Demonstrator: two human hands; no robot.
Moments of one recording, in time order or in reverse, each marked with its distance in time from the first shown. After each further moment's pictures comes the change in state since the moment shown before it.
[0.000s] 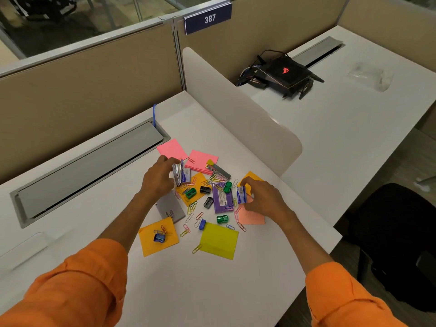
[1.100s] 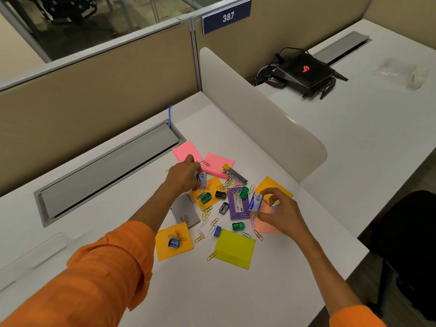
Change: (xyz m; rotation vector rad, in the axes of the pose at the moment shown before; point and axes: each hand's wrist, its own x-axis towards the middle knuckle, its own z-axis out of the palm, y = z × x) left_hand 0.031 0.017 0.000 0.292 -0.194 0.087; right_hand -0.018 -0.005 0.016 0.544 0.117 0.162
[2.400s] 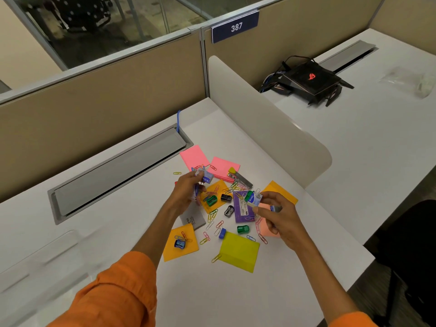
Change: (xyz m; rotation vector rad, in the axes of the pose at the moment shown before) left_hand -0.045 0.007 0.010 -1.613 0.010 -0.325; right_hand -0.013 -0.027 0.008 0.690 -0.070 0.165
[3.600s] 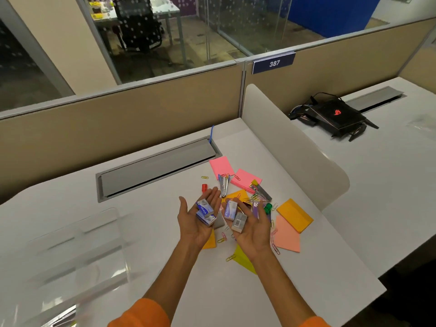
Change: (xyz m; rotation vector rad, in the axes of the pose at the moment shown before) left_hand -0.106 -0.038 -0.001 -1.128 0.024 0.101; right_hand -0.032 -0.006 0.126 0.983 -0.206 0.302
